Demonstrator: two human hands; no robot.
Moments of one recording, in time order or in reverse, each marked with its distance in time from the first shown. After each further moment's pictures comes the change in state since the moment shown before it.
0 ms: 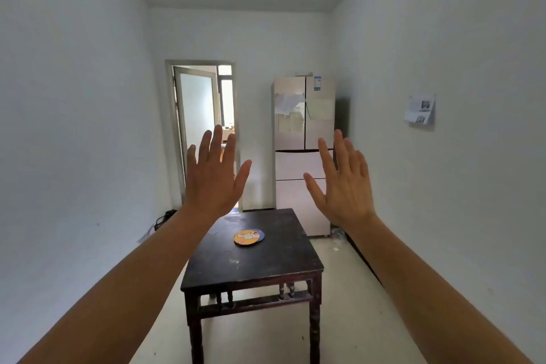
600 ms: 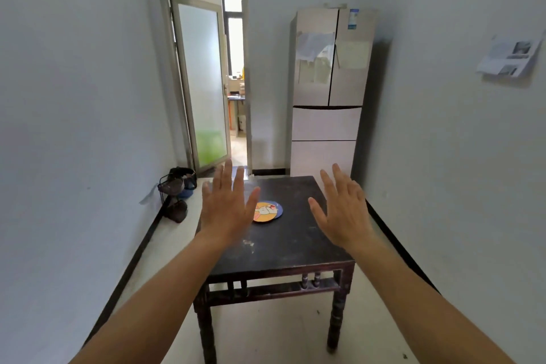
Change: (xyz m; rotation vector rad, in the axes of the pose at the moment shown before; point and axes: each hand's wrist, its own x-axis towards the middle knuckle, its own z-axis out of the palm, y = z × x) left_hand -0.007 -0.112 0.307 -0.067 -0.424 -0.170; right_hand -0.002 -0.037 0.312 0.076 -0.485 0.056
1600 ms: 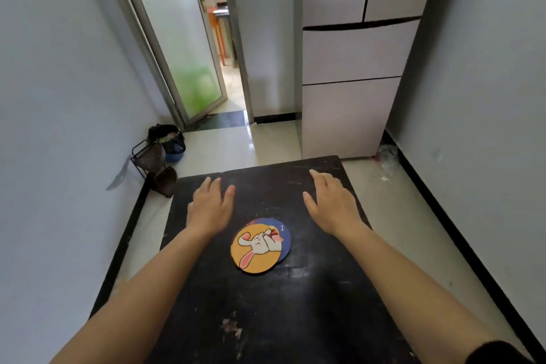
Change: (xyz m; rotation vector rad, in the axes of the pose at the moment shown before) left_hand 0.392 -0.087 0.408 -0.207 -0.462 -0.377; right_hand 0.385 0.114 0.412 0.268 -0.367 0.117
